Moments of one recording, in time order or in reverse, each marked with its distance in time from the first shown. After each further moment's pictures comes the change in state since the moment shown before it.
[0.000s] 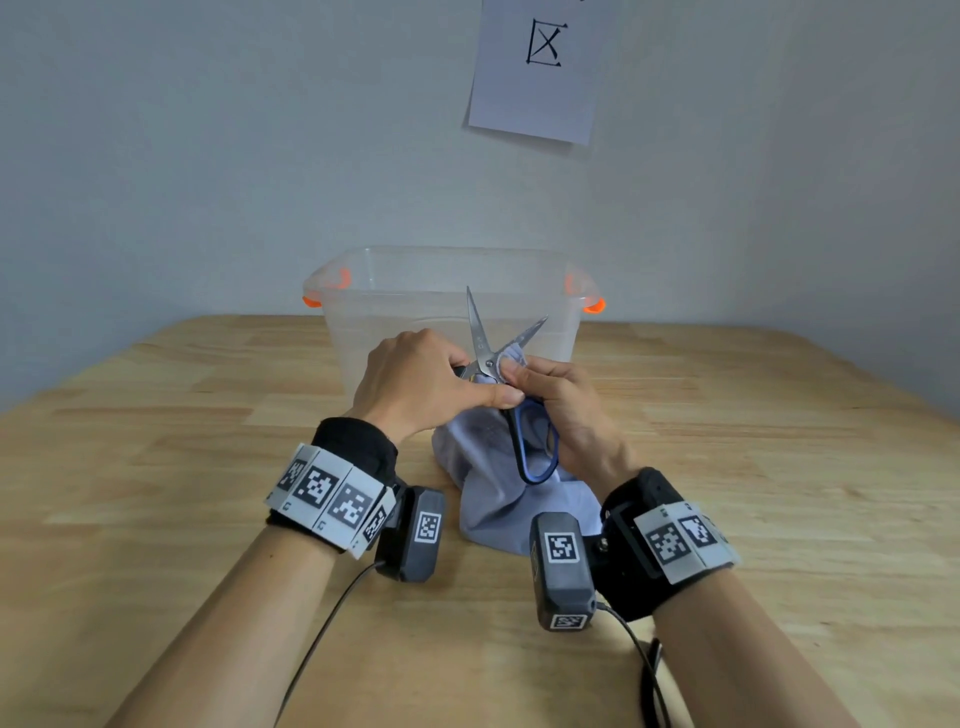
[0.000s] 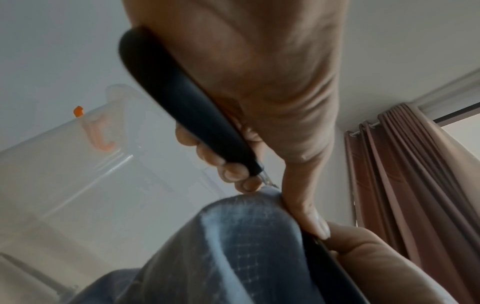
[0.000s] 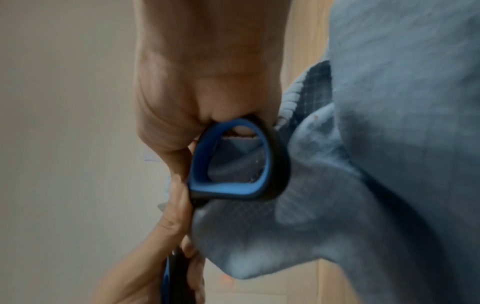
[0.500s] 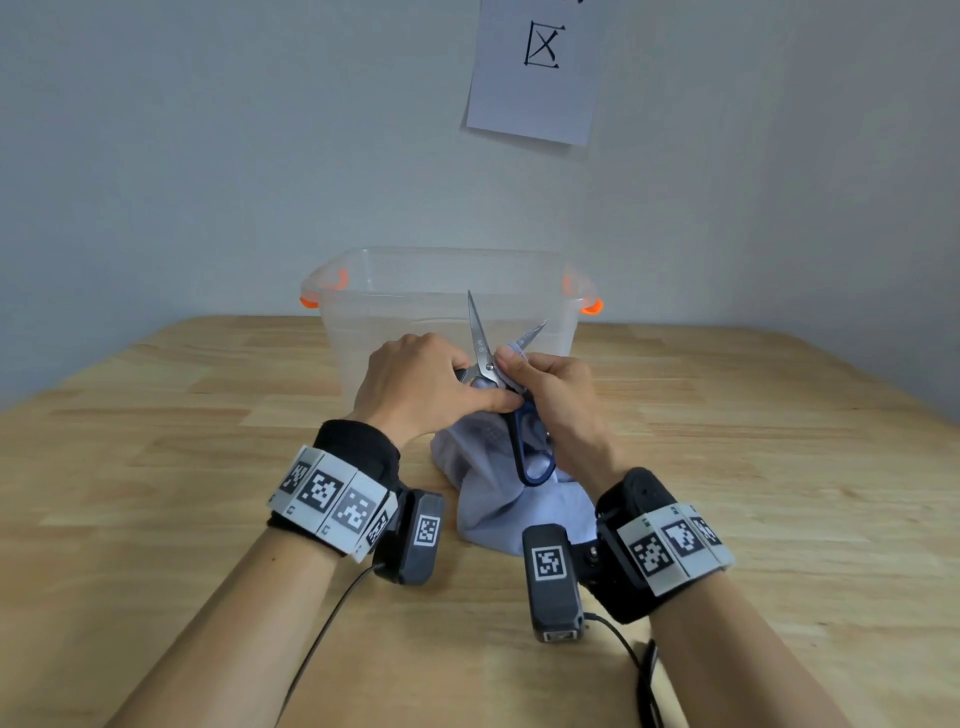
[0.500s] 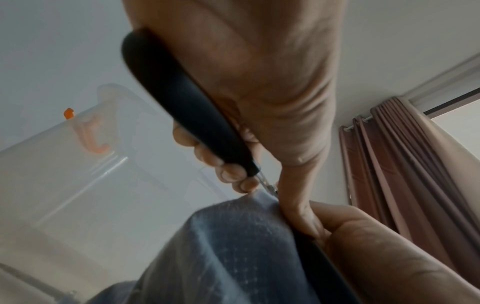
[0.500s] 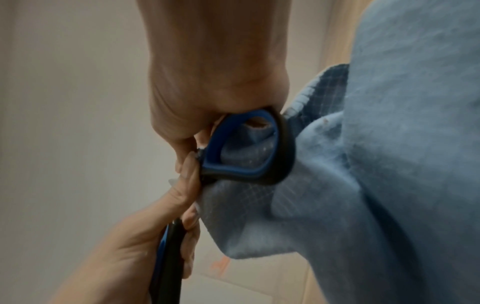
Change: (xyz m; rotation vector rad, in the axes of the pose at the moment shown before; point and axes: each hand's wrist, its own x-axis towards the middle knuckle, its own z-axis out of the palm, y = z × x) left_hand 0.000 0.003 0.002 0.036 -0.013 0.003; right_hand 0.002 0.000 0.005 -0.185 0.161 -0.103
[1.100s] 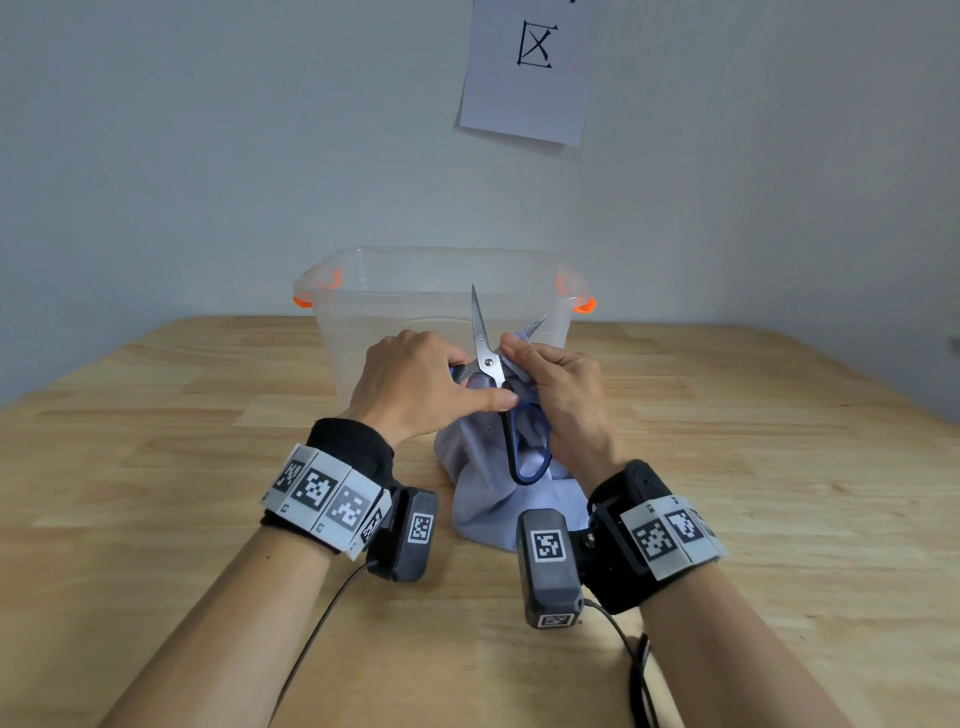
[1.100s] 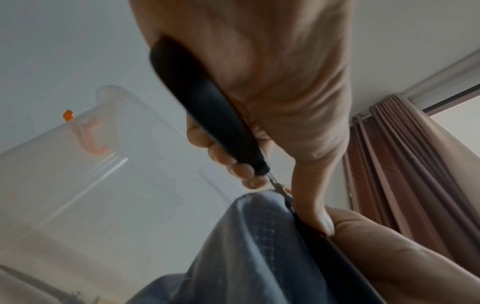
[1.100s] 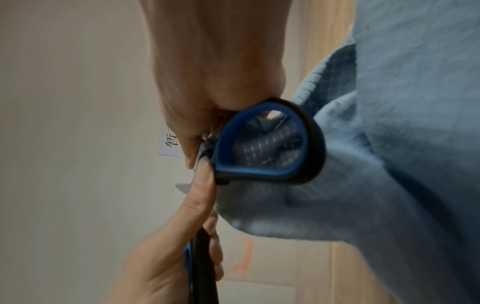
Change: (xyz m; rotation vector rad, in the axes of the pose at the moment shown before) left_hand -0.001 0.000 0.001 0.027 0.056 0.072; right_hand 0.003 -0.001 -0.002 0.099 0.047 -0.078
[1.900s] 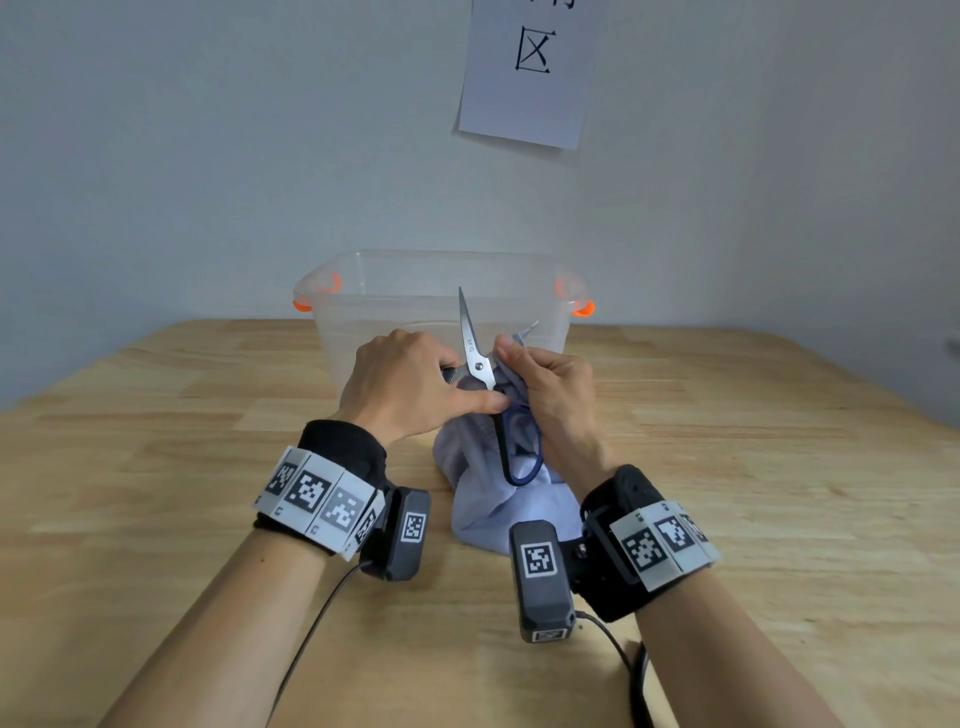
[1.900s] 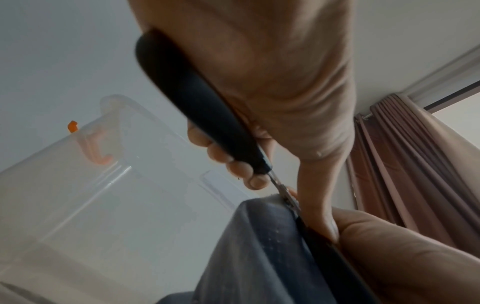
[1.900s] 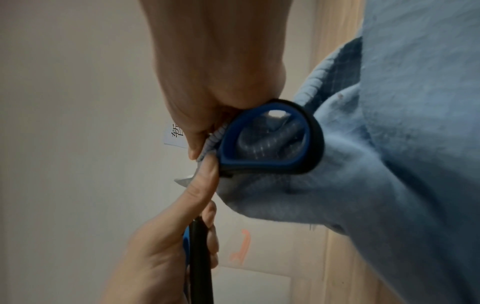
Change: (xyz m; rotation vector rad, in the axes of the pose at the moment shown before) left_hand 0.002 -0.005 -0.004 0.021 -0.004 -0.013; right_hand 0.002 0.009 0.006 -0.049 0.005 -0.057
